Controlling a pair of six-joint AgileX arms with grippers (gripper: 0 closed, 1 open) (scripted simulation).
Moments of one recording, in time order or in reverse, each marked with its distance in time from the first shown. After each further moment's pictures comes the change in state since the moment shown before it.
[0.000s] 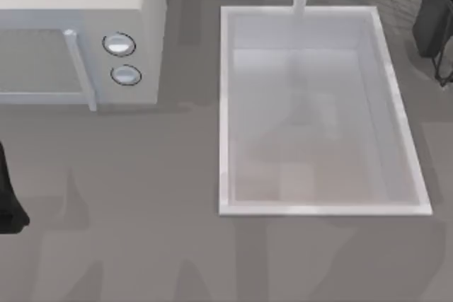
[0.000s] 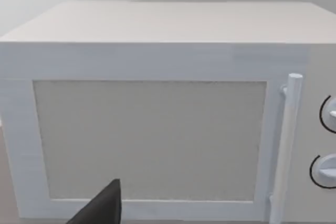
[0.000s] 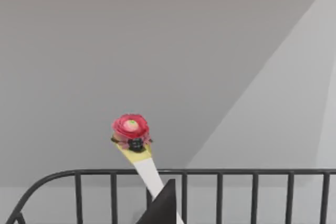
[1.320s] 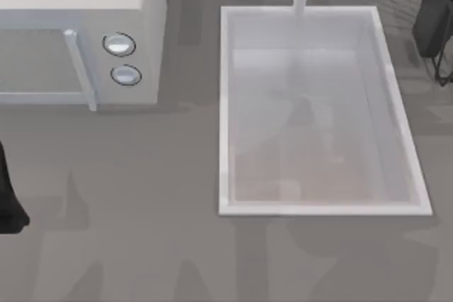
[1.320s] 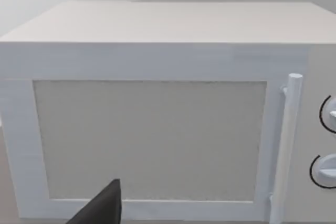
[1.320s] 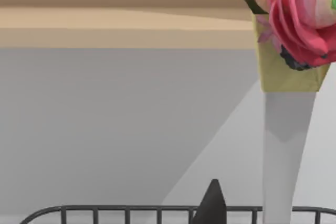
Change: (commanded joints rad) left arm 0.000 0.000 0.000 0.000 0.000 0.000; right arm -0.067 -0.123 0.044 -0.148 -0.068 -0.003
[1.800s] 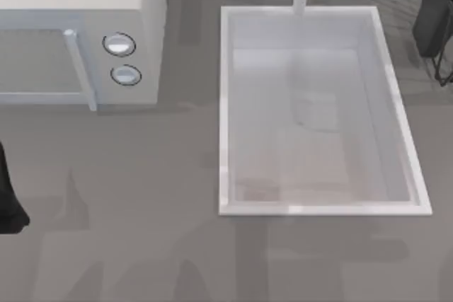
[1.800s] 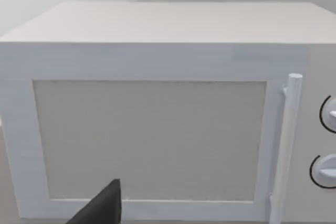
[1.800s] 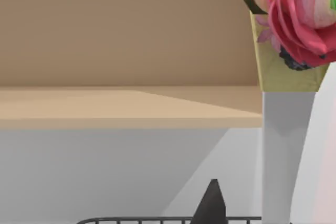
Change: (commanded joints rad) left arm 0.000 0.000 0.000 0.000 0.000 0.000; right arm -0.187 -0.465 0.108 -0.599 -0.196 0.006
